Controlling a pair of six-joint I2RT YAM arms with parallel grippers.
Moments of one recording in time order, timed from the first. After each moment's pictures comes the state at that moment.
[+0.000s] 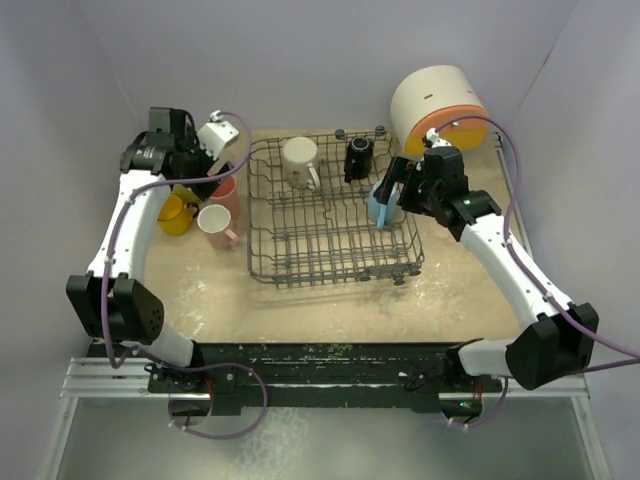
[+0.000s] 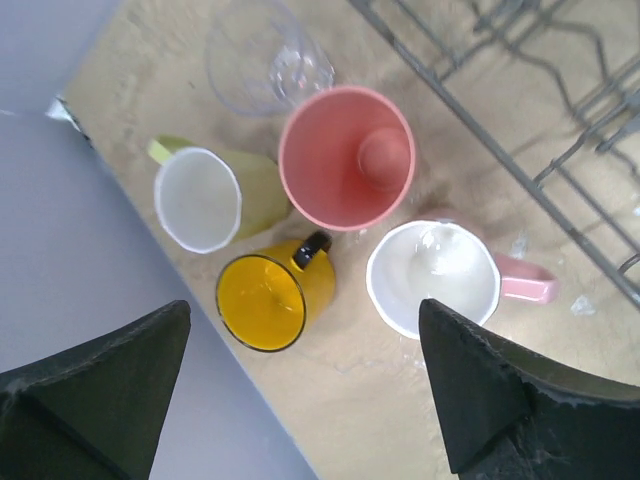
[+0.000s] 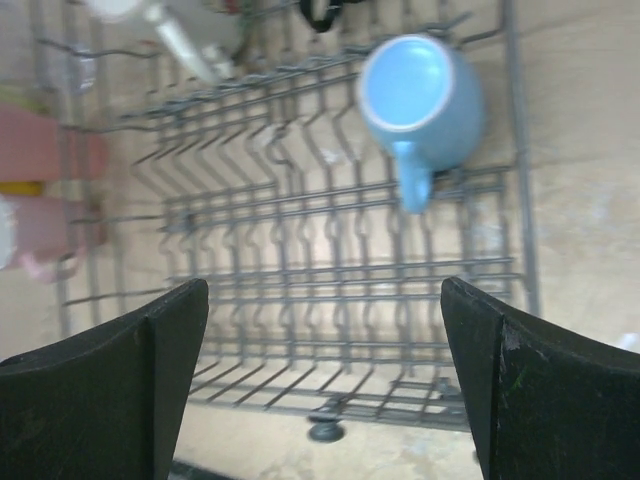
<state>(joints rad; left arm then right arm) -0.05 1.57 1.60 -0.89 0.07 0.67 0.33 1.31 1.23 -0.54 -0.04 0.53</state>
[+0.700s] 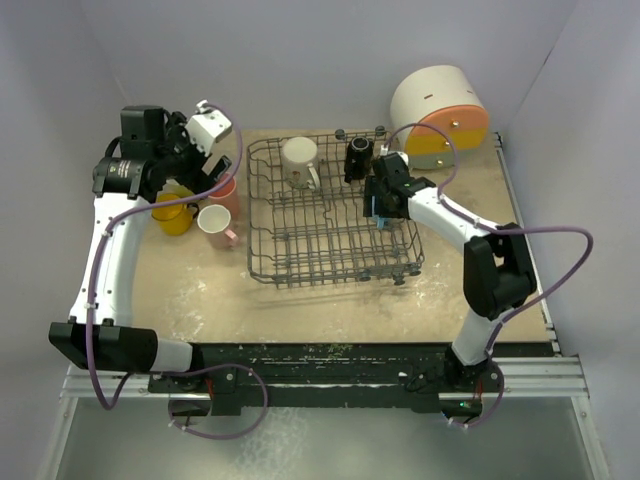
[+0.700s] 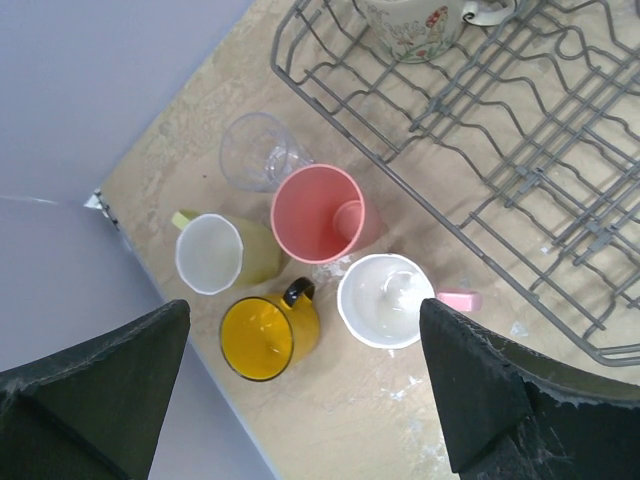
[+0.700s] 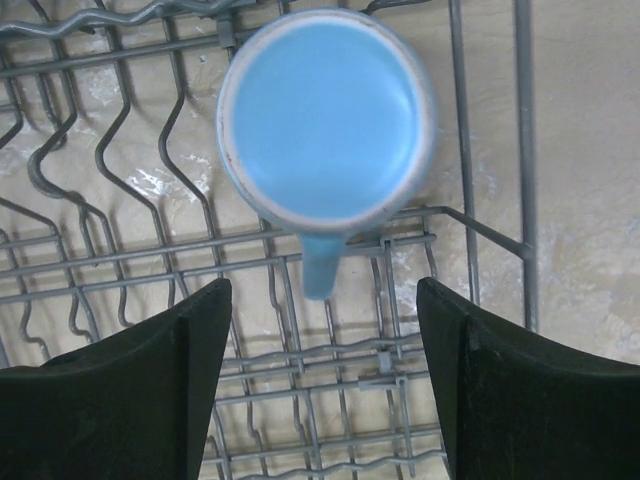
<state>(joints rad) -0.05 1.38 1.66 -0.91 0.26 0.65 0.41 1.75 1.31 -0.50 0.29 0.37</state>
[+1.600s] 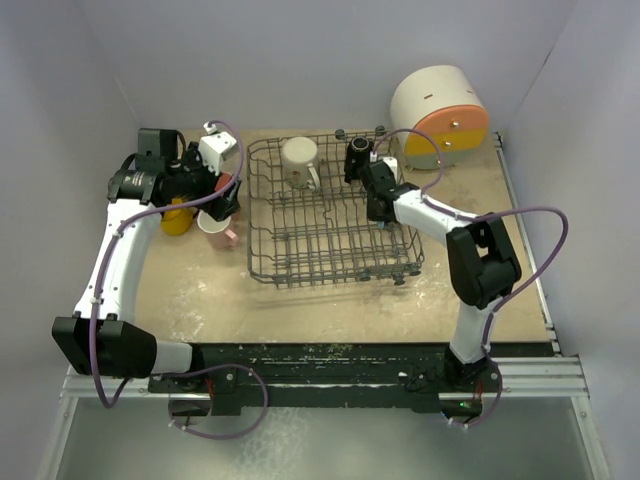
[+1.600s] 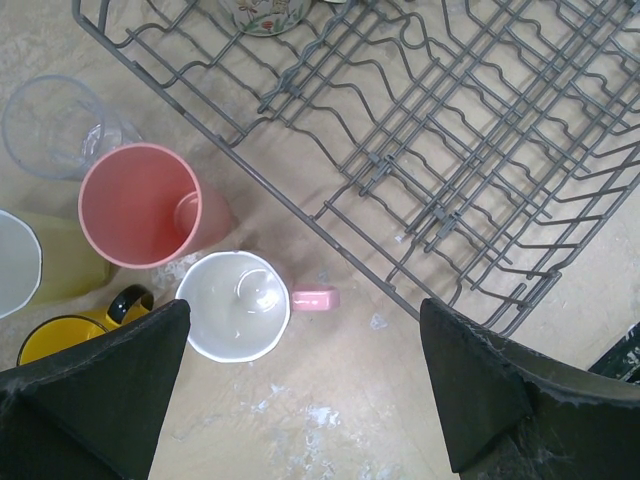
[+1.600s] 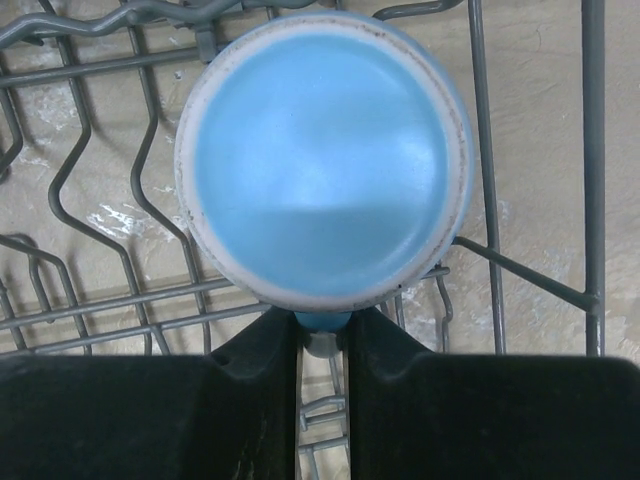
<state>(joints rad) -0.05 1.35 1.46 -0.90 0.48 0.48 0.47 1.88 1.32 -0.42 0.41 0.37</state>
